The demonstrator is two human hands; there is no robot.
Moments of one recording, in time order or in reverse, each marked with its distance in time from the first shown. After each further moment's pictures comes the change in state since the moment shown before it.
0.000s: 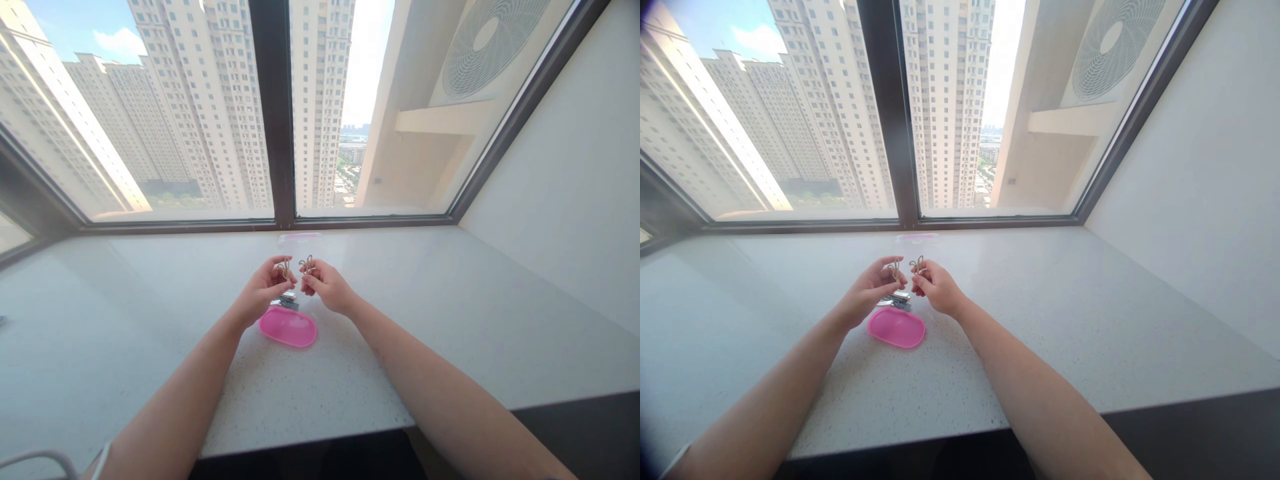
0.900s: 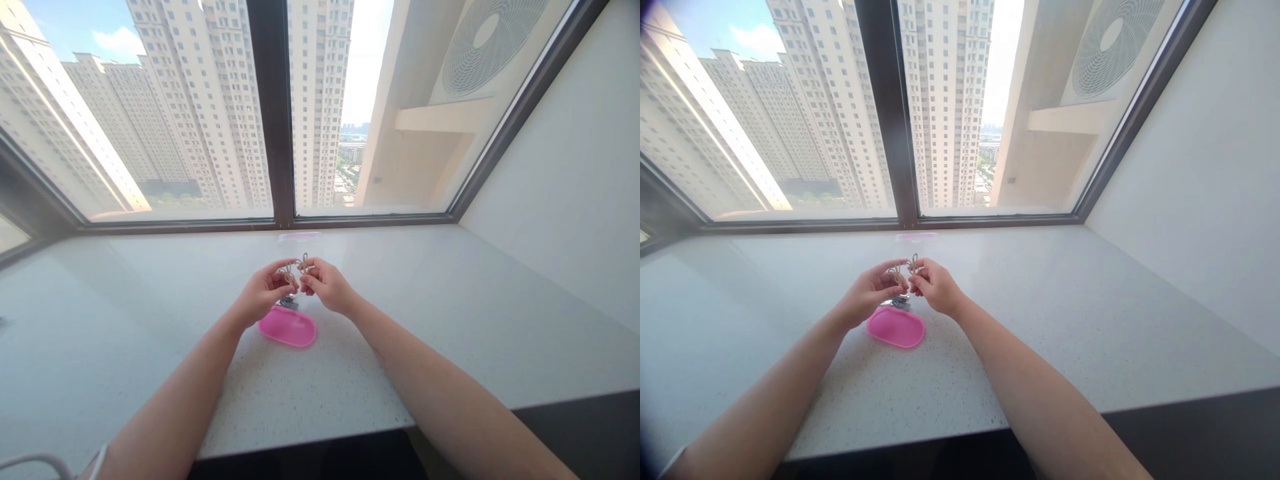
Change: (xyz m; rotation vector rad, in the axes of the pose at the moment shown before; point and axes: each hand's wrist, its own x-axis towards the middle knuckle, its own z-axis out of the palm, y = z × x) left_hand 0.000 0.000 0.002 0.028 -0.030 -0.054; right_hand -0.001 -0.002 0.001 -0.039 -0.013 -0.044
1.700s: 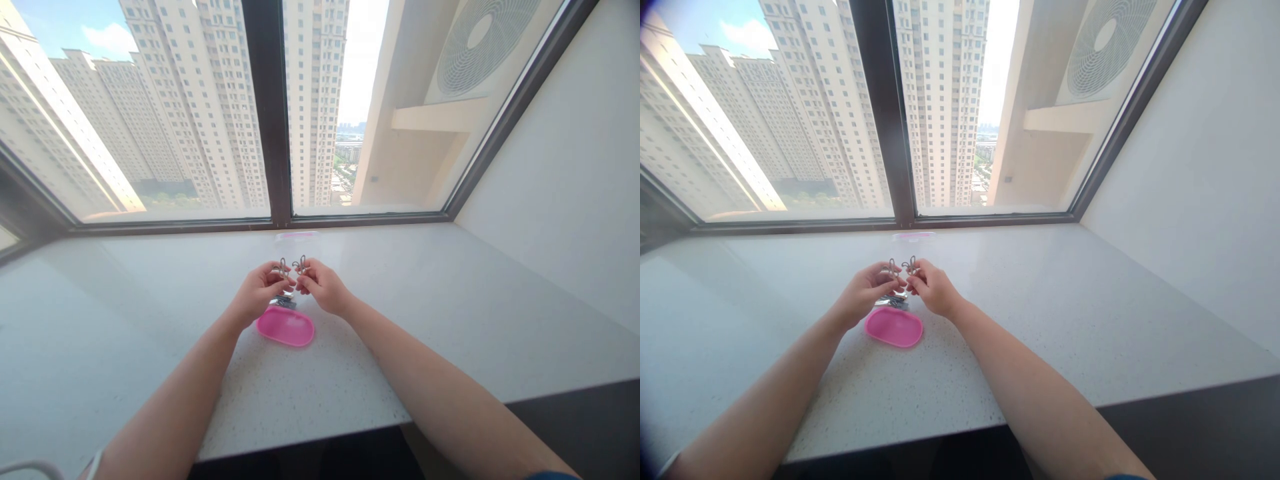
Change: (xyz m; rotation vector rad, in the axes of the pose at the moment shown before) left_hand 0.002 -0.001 -0.001 0.079 0.123 -0.052; right_hand -0.002 0.008 0.002 -0.113 0.030 -0.033
